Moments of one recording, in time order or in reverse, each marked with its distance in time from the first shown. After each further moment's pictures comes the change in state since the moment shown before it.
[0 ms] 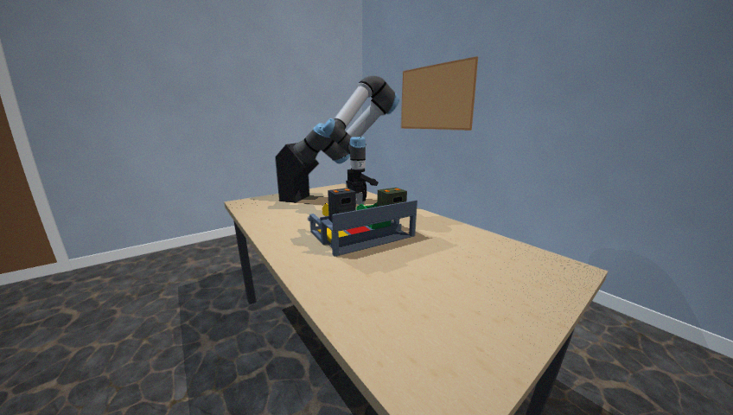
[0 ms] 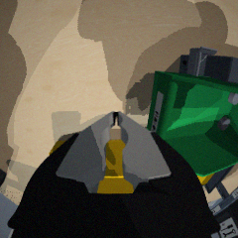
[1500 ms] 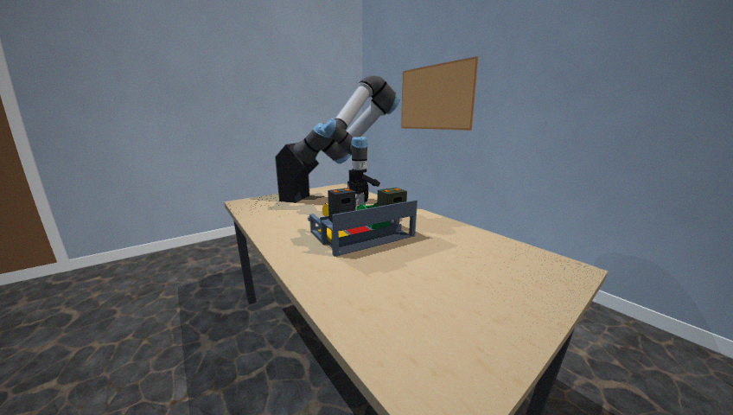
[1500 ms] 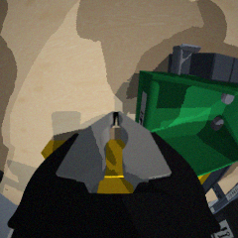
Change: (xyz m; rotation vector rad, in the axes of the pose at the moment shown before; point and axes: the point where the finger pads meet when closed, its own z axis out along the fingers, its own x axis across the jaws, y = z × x) arm 0.017 0.000 0.000 0.000 0.000 0.000
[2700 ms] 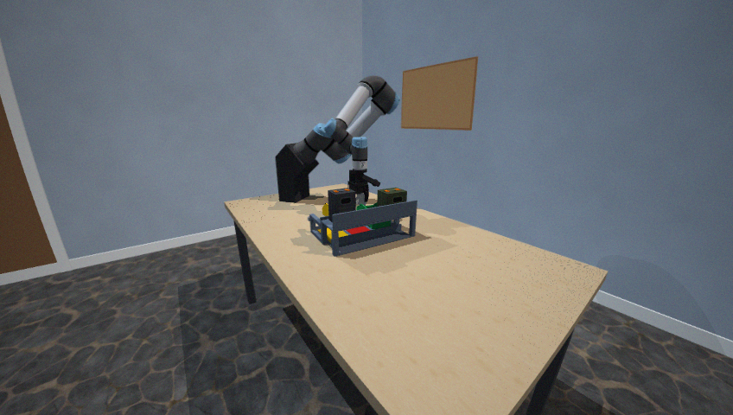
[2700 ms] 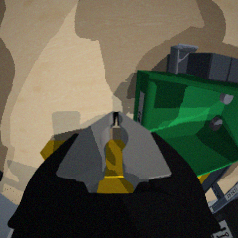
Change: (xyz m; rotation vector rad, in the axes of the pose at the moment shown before) arm 0.003 0.000 0.000 0.000 0.000 0.000
